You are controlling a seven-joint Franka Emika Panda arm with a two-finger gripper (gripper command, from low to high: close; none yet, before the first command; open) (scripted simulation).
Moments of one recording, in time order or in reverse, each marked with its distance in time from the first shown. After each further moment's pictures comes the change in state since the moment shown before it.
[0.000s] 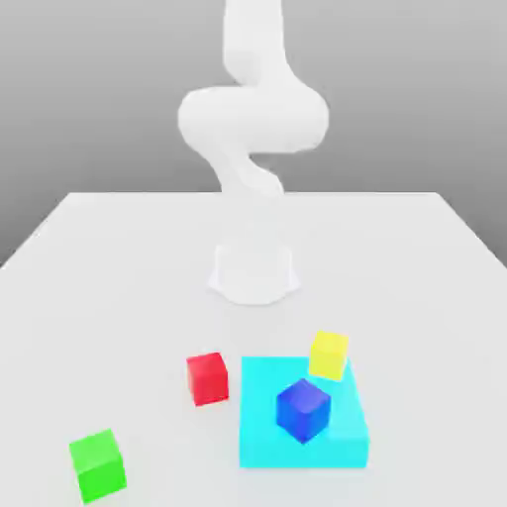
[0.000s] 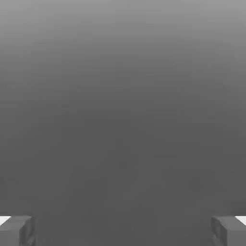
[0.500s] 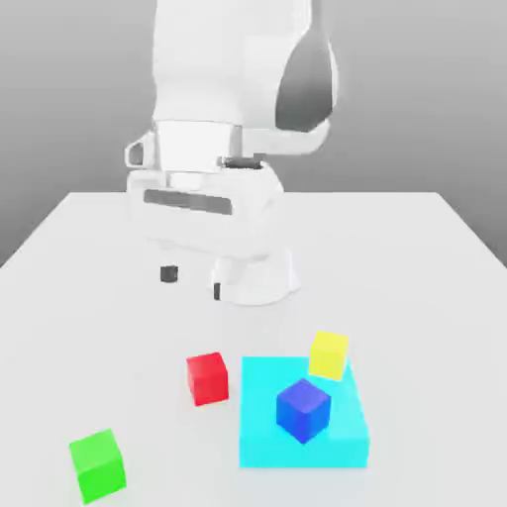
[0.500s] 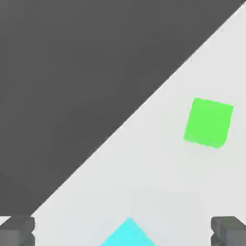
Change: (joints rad) arm -0.240 0.457 0.113 -0.467 0.069 0.396 0.626
